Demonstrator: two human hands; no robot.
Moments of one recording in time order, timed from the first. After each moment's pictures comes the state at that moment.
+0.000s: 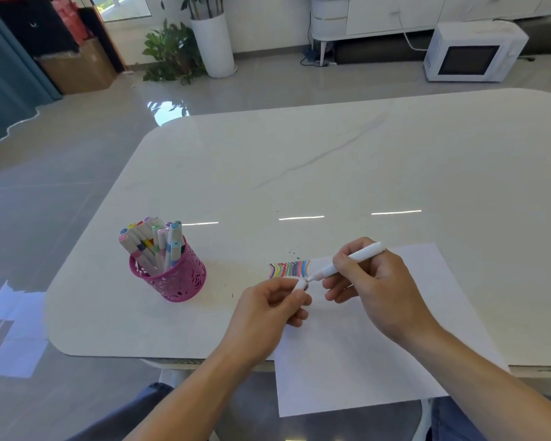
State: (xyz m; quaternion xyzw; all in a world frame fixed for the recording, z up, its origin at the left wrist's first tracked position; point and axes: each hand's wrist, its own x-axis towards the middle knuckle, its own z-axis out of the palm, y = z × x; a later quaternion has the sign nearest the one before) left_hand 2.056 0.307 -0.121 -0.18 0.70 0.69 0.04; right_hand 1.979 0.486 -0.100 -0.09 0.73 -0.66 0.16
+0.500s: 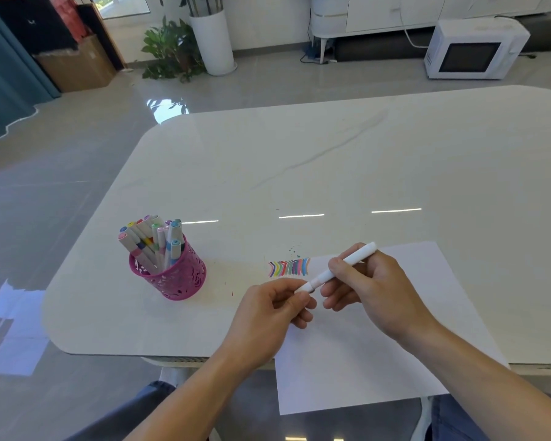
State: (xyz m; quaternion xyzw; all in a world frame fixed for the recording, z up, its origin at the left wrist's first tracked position) left_hand 2.058 0.308 -0.120 -0.13 0.75 0.65 0.04; right_hand 1.980 0.486 -0.099 -0.07 0.72 -0.66 0.22
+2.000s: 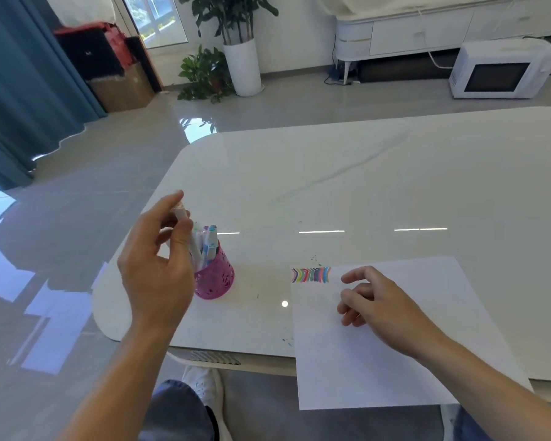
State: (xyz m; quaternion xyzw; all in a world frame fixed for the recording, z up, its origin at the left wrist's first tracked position) left_hand 2.084 0.202 -0.037 -0.15 0.81 0.34 -0.45; right_hand 1.989 0.482 -0.108 -0.10 0.81 -0.51 0.27
